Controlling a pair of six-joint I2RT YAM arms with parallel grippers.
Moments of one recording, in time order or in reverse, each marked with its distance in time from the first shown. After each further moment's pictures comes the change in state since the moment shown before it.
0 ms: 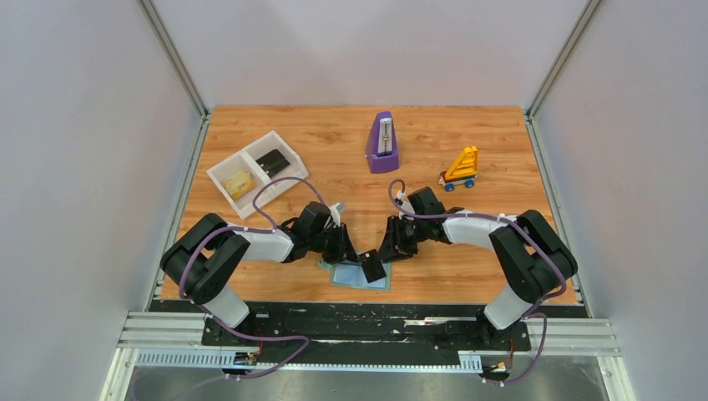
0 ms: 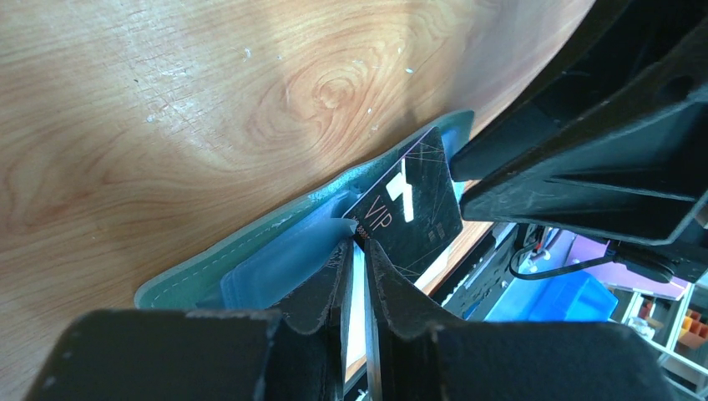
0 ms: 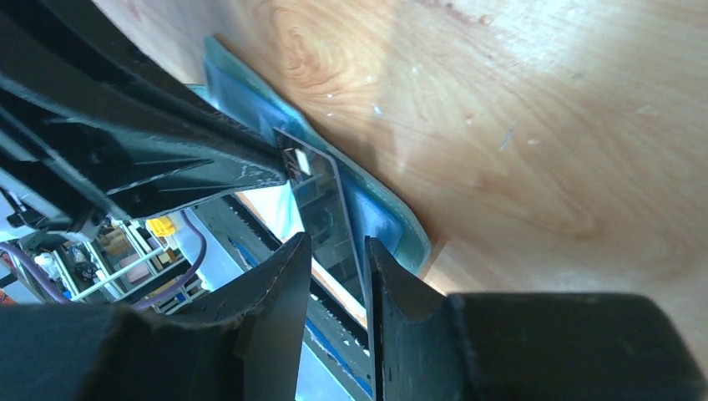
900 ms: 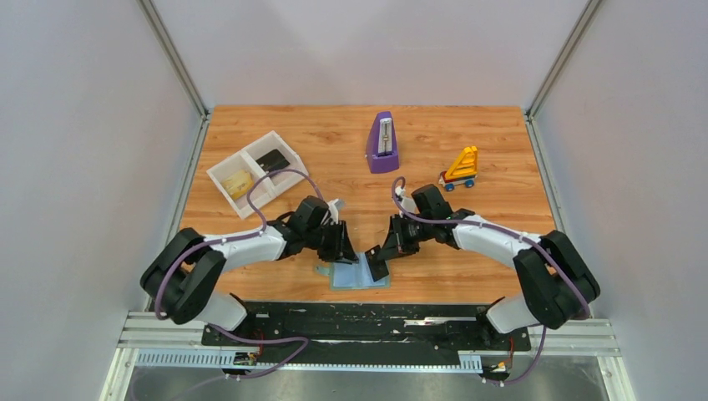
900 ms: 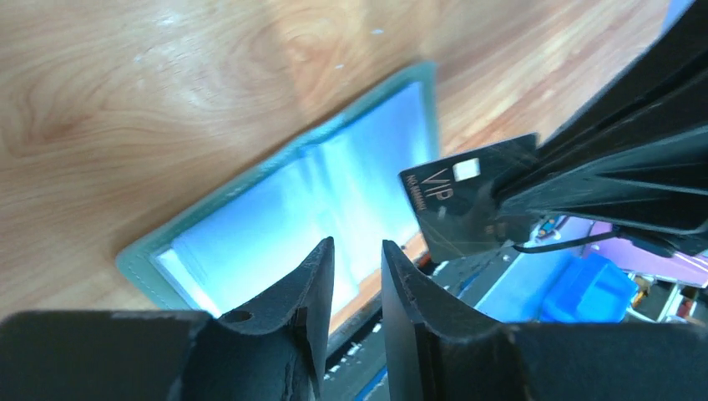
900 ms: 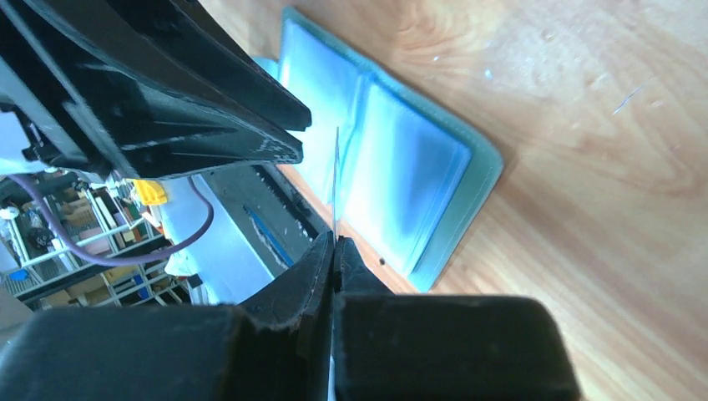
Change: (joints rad) left arm -0.001 -0.118 0.038 -0.211 -0.015 0.058; right arm 0.025 -0.123 -0.011 -0.031 -0.027 -0.066
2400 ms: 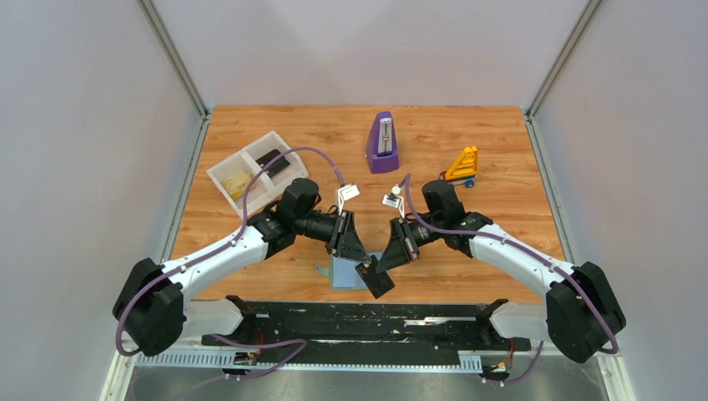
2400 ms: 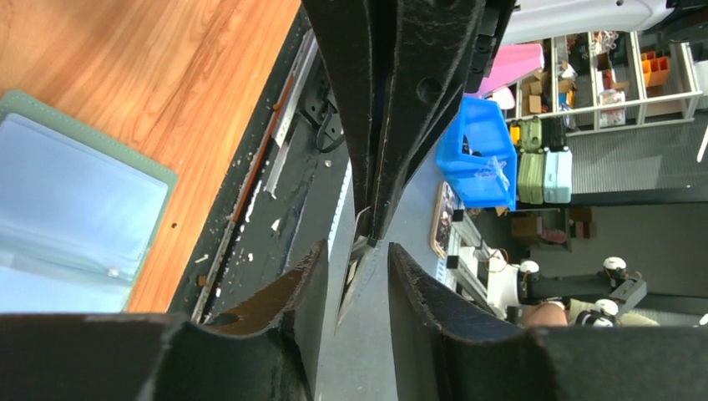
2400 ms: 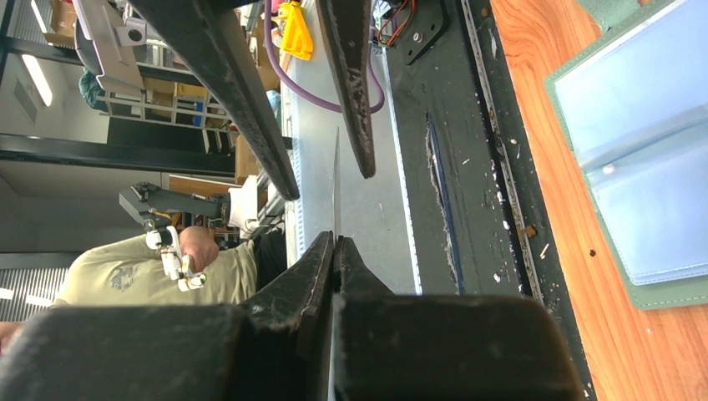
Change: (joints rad) left arm -0.017 -0.270 0.153 -0.059 0.475 0.129; right arm 0.019 -0.237 0.000 0.005 -0.524 -0.107
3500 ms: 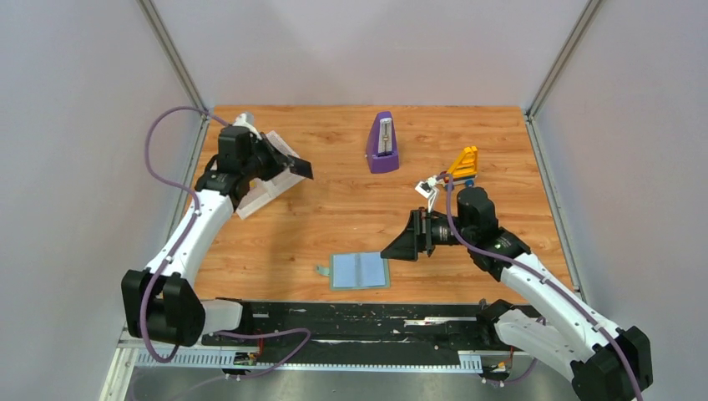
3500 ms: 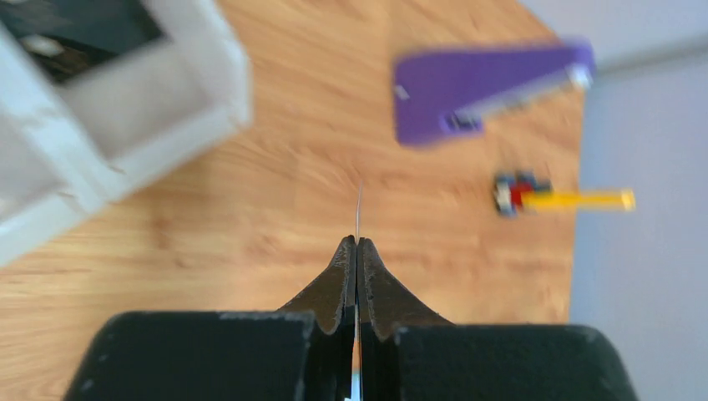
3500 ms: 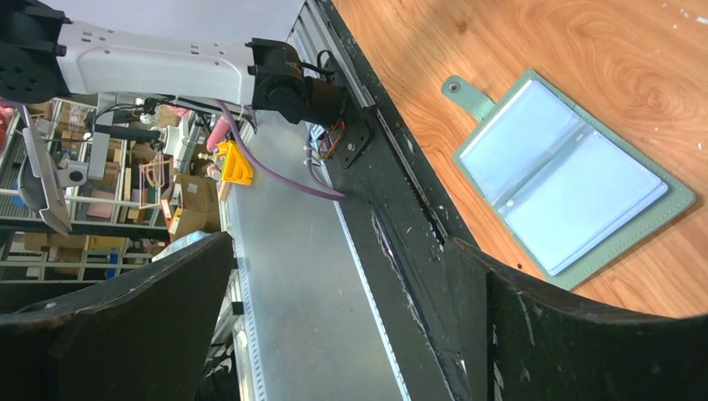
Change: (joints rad) left arm 0.513 0.050 0.309 -0.282 -0.687 -0.027; right arm -0.049 -0.352 -0.069 0.025 0.343 0.178
